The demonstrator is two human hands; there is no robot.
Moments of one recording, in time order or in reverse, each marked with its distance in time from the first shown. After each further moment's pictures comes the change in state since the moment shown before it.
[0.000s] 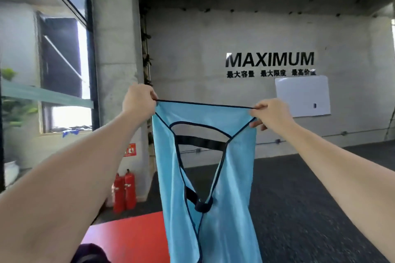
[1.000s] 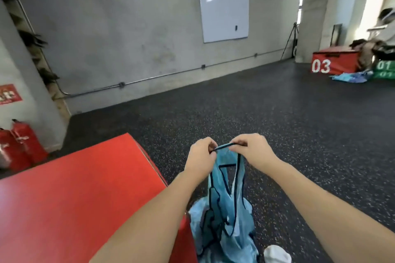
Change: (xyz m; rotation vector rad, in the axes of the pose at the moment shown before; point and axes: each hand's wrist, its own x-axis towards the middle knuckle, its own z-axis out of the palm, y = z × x) left_hand -0.393 0.234 0.377 -0.557 -0.872 0.093; right_hand -0.187 0.363 -0.117 -0.418 -0.196 0.296
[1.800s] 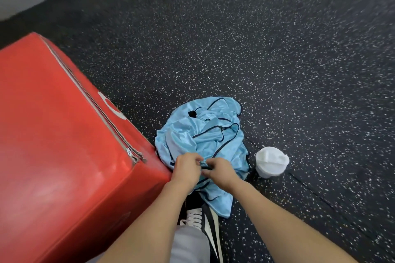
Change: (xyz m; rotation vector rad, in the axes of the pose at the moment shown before) left_hand -0.120 -0.229 0.263 0.101 -0.552 -0.563; right_hand -0.139 0.245 0.325 0.222 -0.472 0.616
